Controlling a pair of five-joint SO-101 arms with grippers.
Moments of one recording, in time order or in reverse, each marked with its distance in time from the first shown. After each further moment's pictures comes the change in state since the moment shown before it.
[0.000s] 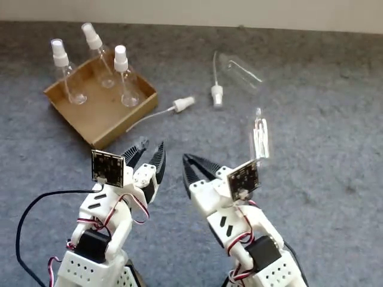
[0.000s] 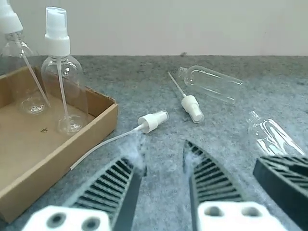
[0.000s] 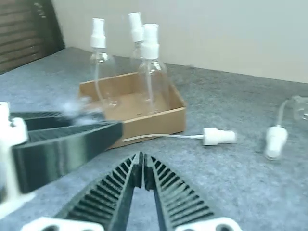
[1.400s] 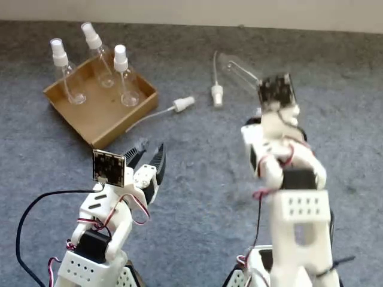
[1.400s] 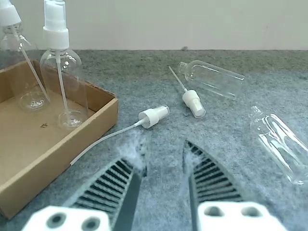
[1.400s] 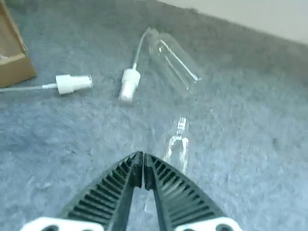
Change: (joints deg) left arm 0.0 0.1 0.9 0.4 0.0; right arm 28.3 59.3 -57.4 26.6 19.7
